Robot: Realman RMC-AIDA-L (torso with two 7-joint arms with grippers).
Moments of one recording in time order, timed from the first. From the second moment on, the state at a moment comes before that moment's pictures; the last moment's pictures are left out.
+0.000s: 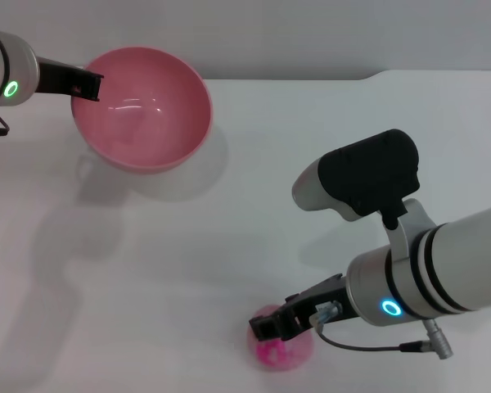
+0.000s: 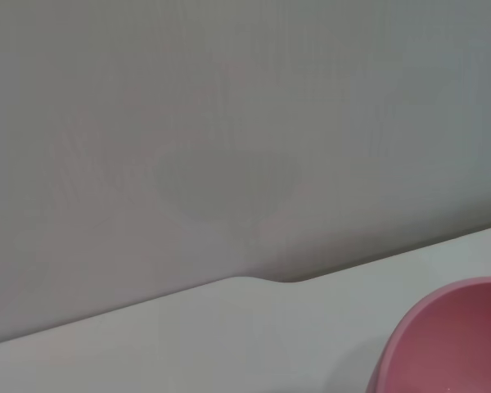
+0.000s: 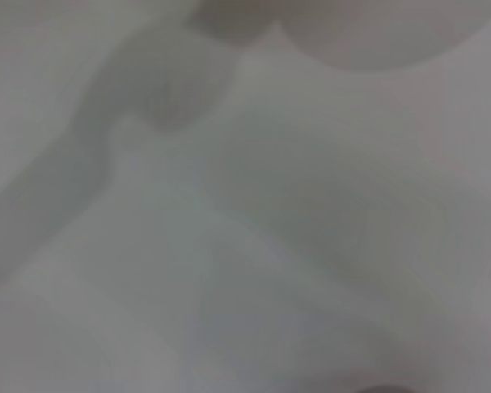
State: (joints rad) left arm -0.45 -2.06 -1.66 -1.60 2.89 -1.11 0.09; right arm 0.33 2.08 1.12 1.63 -2.53 1.22 0.09
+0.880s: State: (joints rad) left arm -0.45 -2.06 -1.65 -1.61 2.89 -1.11 0.10; right arm 0.34 2.08 1.11 1.62 -2.52 1.23 0.03
